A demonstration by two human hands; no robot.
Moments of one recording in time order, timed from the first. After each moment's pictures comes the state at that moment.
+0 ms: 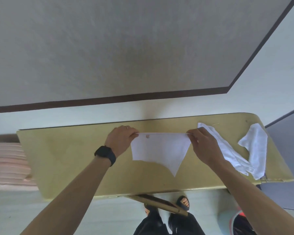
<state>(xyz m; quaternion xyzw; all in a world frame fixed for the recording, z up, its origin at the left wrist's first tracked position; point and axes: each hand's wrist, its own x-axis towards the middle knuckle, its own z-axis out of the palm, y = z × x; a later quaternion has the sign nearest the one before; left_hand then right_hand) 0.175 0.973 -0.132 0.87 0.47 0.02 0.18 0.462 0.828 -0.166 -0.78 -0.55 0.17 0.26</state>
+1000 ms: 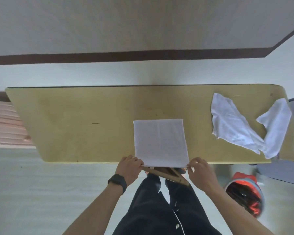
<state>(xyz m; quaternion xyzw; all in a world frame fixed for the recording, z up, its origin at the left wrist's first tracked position) 0.110 0.819 -0.305 0.85 0.44 -0.13 0.24 0.398 0.712 -0.295 -0.79 -0.50 0.34 -0.03</state>
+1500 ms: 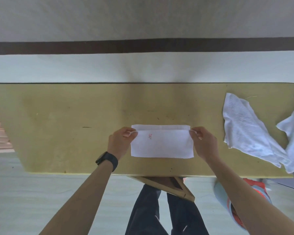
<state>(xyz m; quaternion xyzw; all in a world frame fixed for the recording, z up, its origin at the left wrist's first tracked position) 0.141 0.942 -0.318 0.56 0.68 0.09 0.47 0.424 0.849 -0.317 -0.84 -0.32 0.37 0.24</state>
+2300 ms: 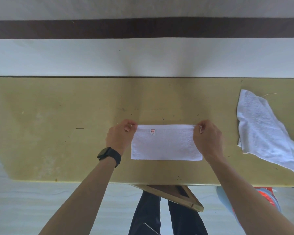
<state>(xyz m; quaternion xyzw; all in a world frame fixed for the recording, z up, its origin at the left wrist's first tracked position) 0.143 0.973 -0.371 0.61 0.70 0.06 0.38 0.414 0.882 -0.366 -0.89 -0.36 0.23 0.13</state>
